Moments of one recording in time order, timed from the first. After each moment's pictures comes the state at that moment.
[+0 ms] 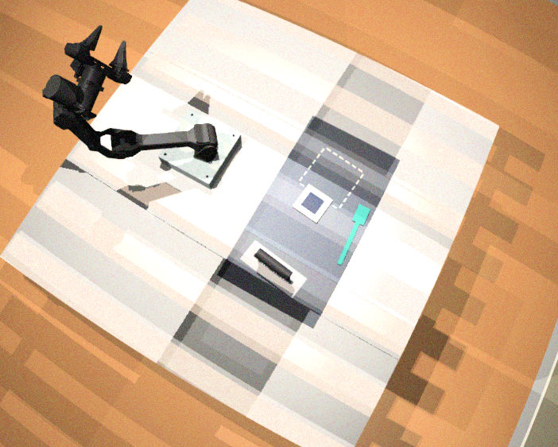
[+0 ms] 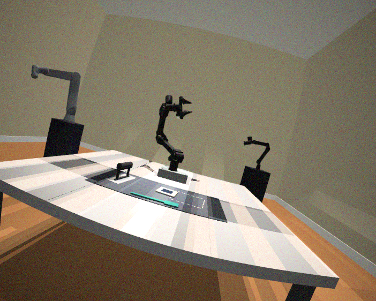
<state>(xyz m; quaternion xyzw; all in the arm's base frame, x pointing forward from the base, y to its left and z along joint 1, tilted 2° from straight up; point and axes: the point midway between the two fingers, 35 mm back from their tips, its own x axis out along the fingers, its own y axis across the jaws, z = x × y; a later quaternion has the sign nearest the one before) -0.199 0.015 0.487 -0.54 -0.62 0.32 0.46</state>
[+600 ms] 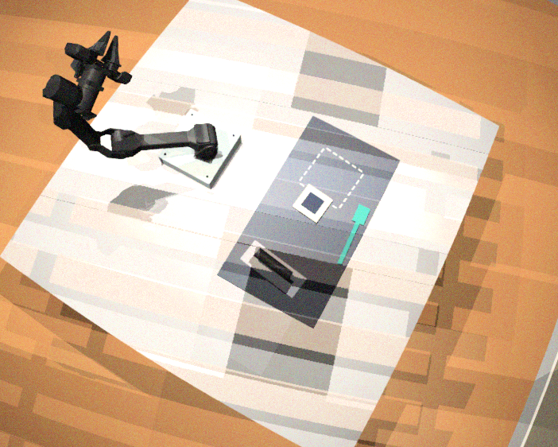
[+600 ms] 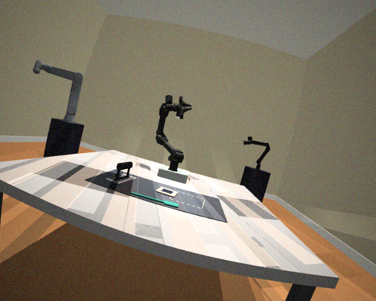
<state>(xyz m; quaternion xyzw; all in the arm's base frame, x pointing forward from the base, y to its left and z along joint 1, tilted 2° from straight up) -0.199 0.016 0.487 -0.54 -0.62 0.32 0.46</state>
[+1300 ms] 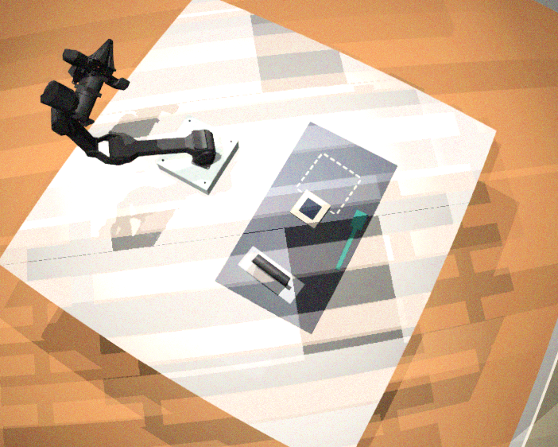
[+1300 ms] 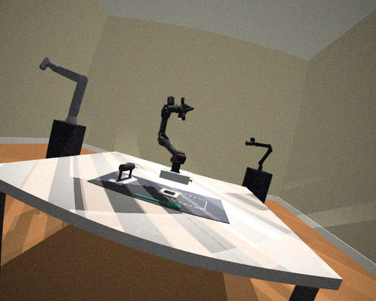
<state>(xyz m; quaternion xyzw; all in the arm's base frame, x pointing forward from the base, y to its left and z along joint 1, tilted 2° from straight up) -0.199 0.016 0.487 -0.54 -0.62 0.32 0.46</state>
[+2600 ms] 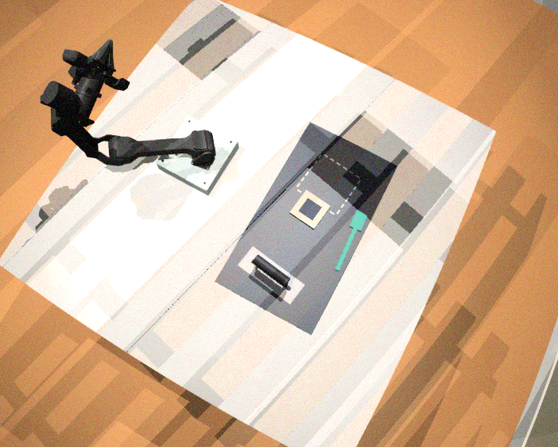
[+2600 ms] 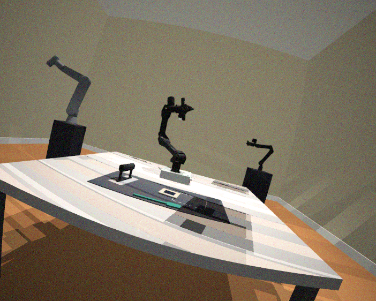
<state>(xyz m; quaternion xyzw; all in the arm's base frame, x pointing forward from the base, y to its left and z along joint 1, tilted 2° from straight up) -0.198 0.016 0.487 -0.54 -0.62 0.32 0.46</state>
